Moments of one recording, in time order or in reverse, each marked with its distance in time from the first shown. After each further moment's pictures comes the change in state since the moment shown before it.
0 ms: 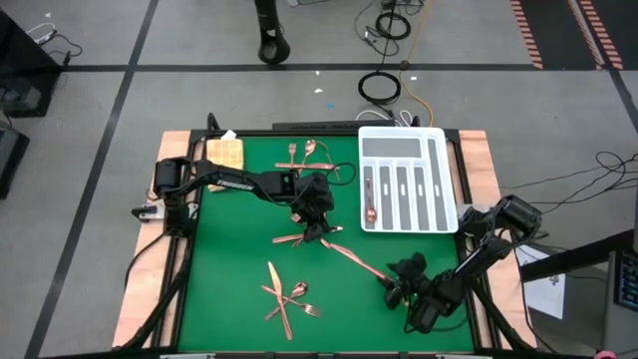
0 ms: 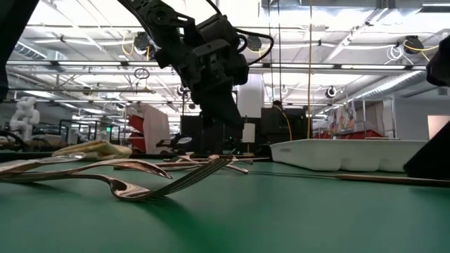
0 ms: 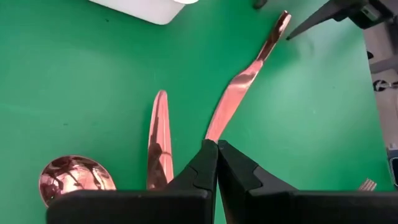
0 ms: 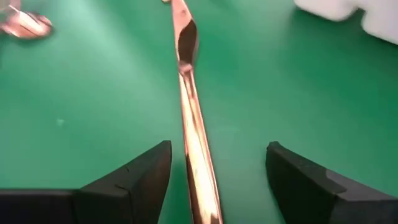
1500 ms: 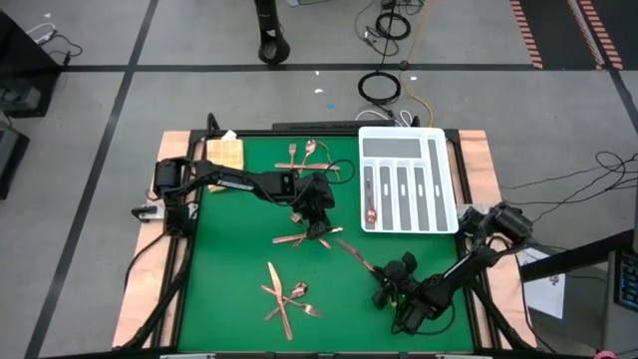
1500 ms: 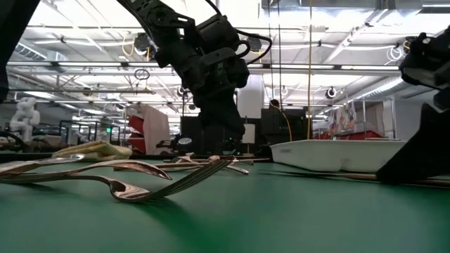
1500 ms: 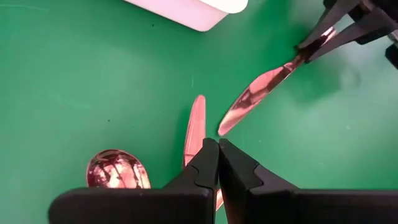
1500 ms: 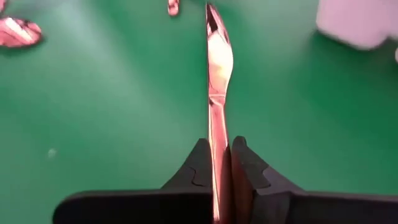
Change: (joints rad) left arm 0.000 0.000 0.000 0.007 -0.104 -0.047; right arm -0.034 0.093 0.139 -0.138 -0.060 -0.001
